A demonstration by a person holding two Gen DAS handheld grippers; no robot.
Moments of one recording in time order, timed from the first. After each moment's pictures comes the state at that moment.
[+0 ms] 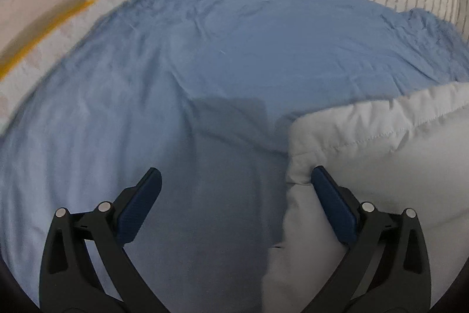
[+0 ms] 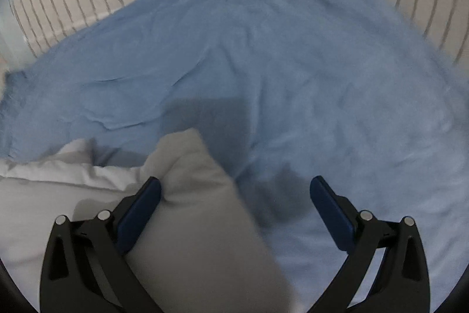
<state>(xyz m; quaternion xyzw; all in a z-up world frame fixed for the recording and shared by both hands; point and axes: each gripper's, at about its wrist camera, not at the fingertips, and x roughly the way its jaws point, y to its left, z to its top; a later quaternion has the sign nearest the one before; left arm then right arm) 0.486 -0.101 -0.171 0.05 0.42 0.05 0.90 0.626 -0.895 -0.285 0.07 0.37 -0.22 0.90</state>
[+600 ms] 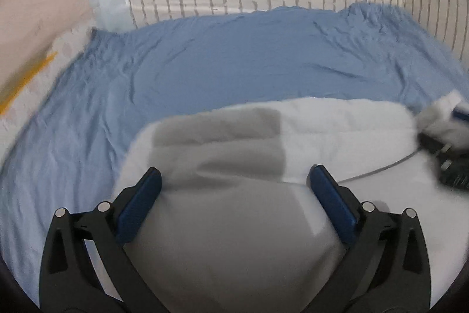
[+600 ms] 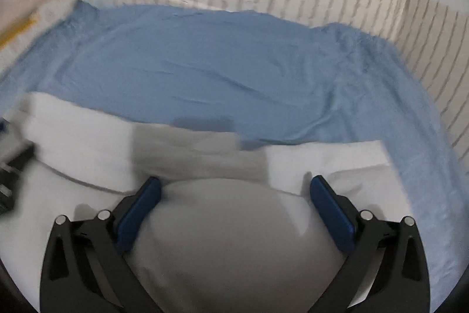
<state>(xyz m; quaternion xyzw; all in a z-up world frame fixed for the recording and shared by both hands) 0.439 -0.213 -0.123 0.10 0.37 -0.06 0.92 0.628 -0.719 -0.266 -0.10 0.34 -0.08 0.93</state>
